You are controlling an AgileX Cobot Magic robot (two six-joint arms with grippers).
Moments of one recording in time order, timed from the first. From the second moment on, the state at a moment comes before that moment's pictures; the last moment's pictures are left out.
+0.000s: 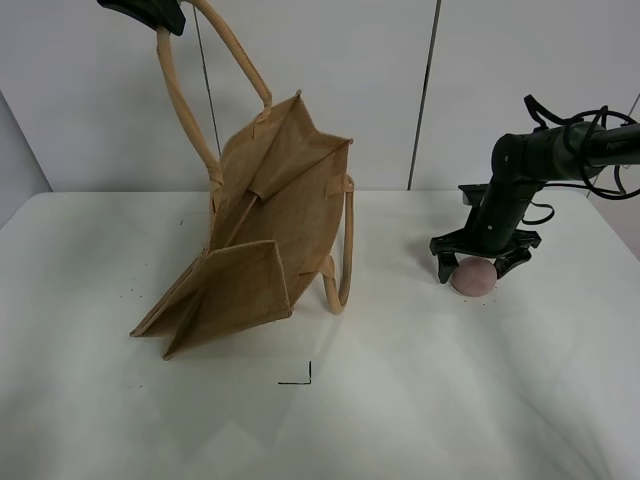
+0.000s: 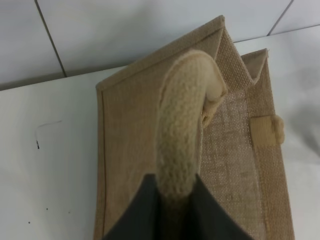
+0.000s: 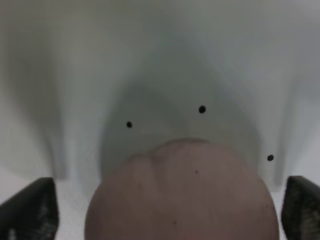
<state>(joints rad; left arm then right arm) -0.30 1.83 -2.21 -0.03 1.17 -0.09 0.11 2.23 -1.56 0.04 0.83 -0.04</state>
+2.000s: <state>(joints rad) -0.30 1.83 -2.21 -0.03 1.17 -0.09 0.58 2.25 -1.91 0.48 0.65 -0.39</state>
